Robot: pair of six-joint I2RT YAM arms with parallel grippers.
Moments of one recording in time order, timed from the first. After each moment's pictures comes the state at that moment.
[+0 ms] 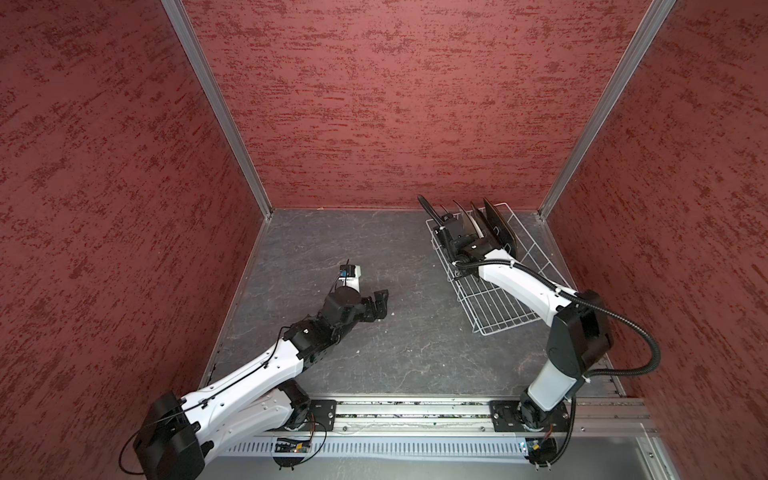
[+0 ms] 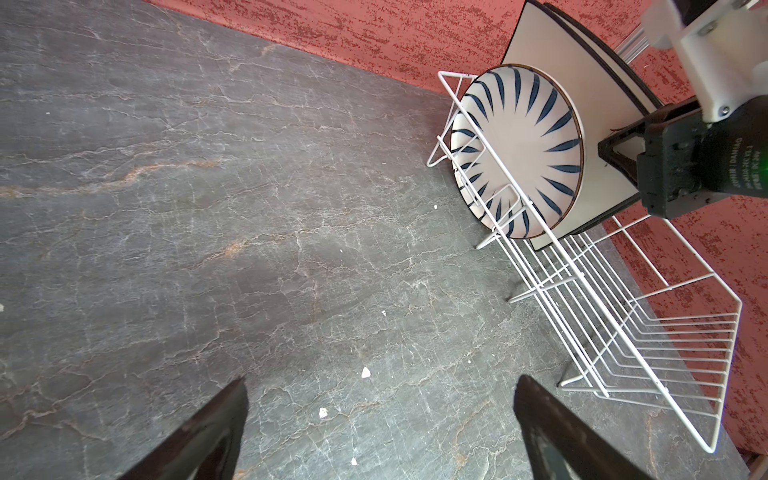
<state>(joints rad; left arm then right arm) -0.75 0.93 0.58 -0.16 -0.25 -0.61 0.55 1.72 1.43 -0.66 0.72 -0.01</state>
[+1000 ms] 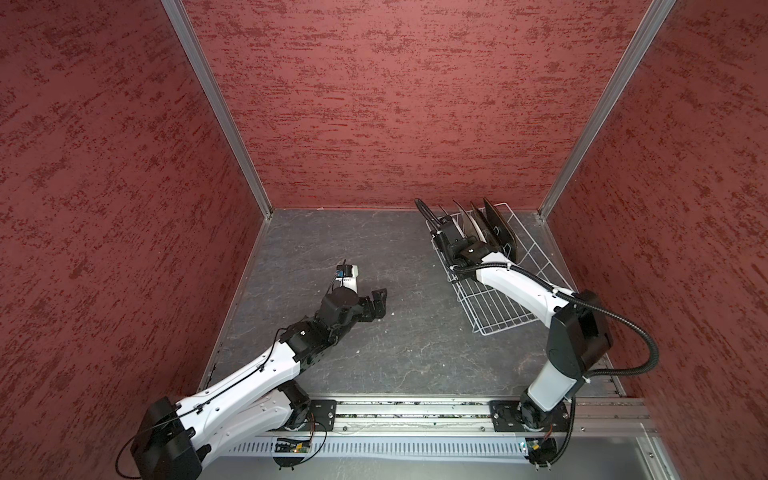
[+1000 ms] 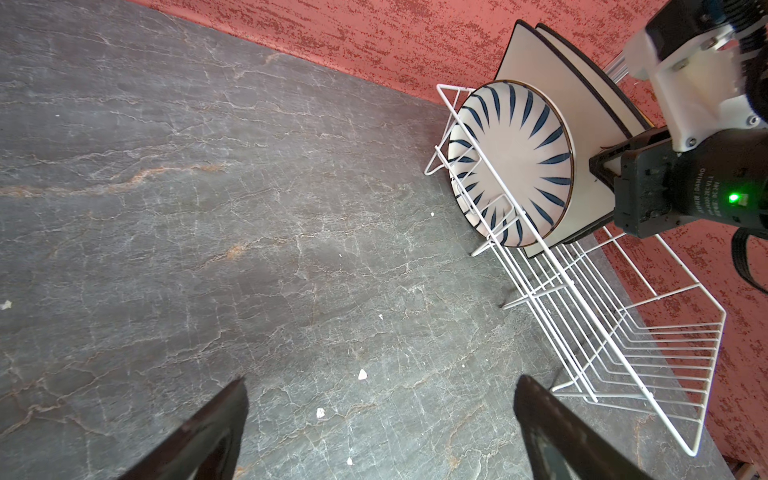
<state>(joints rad) -0.74 0.91 0.59 -0.18 -0.26 -0.63 0.57 1.72 1.39 -0.62 0.78 0.01</state>
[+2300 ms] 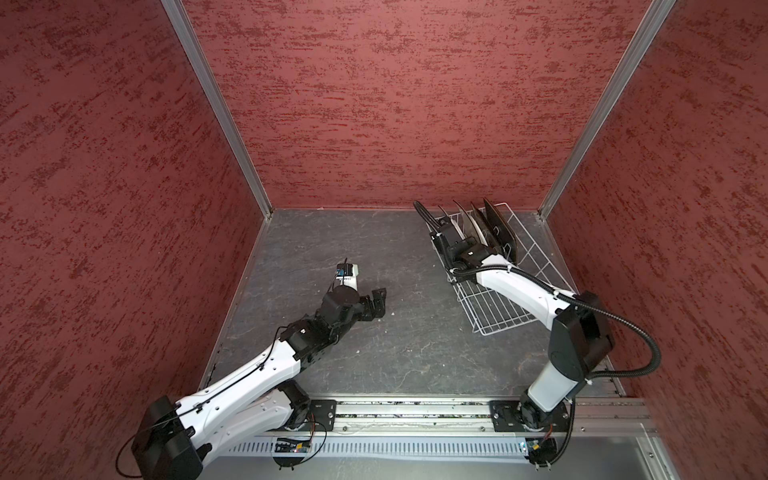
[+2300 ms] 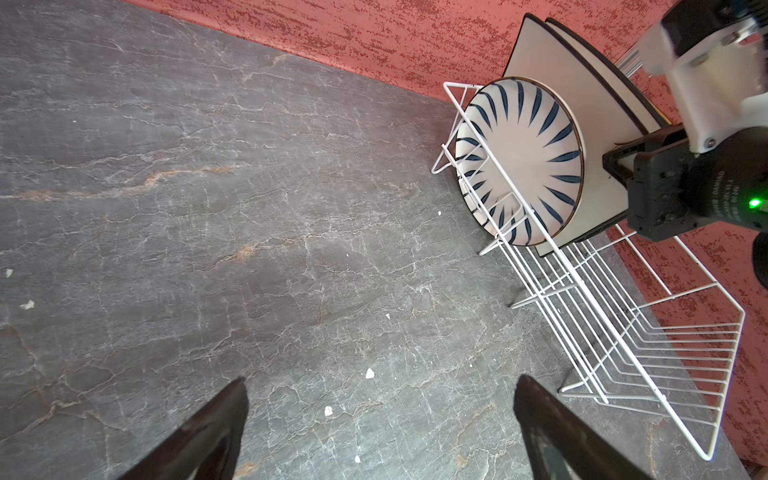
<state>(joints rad) -0.75 0.91 0.61 -0.22 -0.27 -0.62 0.60 1.69 1.37 -0.59 0.80 -0.04</state>
